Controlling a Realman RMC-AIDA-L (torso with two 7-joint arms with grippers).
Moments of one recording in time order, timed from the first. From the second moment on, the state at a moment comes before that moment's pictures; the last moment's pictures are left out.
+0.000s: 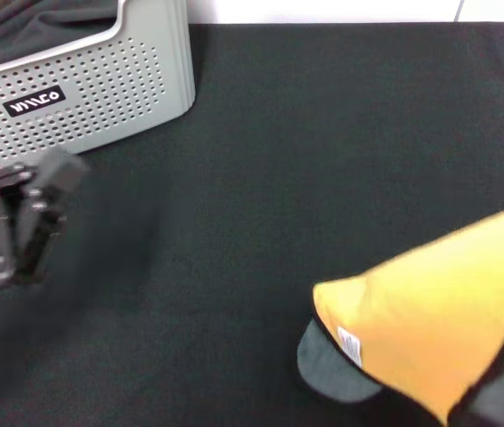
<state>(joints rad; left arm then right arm) -0.15 -2.05 1.08 0.31 0.99 2.03 -0.79 0.24 1.98 -1.27 -0.63 -0.99 -2.09 0.74</state>
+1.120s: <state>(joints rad) -0.33 -2.10 1.08 0.06 1.11 1.85 -0.58 0.53 1.99 -1.12 -0.79 -0.97 -1.87 0.82</state>
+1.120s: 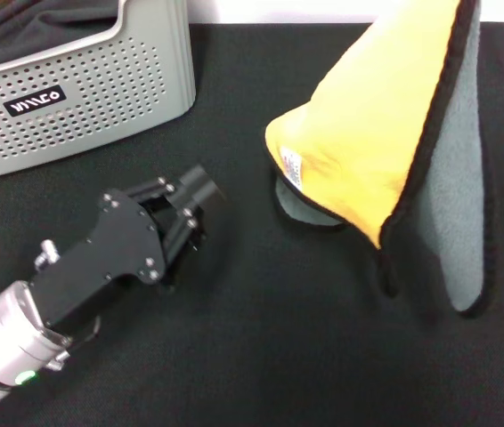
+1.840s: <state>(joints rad) -0.37 -2.11 1.09 0.05 1.31 1.81 -0.56 0.60 2.01 -1.06 -0.80 -0.96 -1.85 0.77</state>
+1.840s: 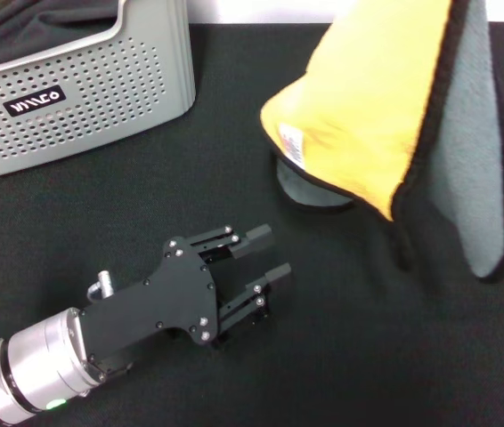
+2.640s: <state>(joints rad) -0.44 -2.11 1.08 -0.02 1.30 1.81 -0.57 0.71 2.03 -1.11 -0.66 -0.92 -1.80 0.61</state>
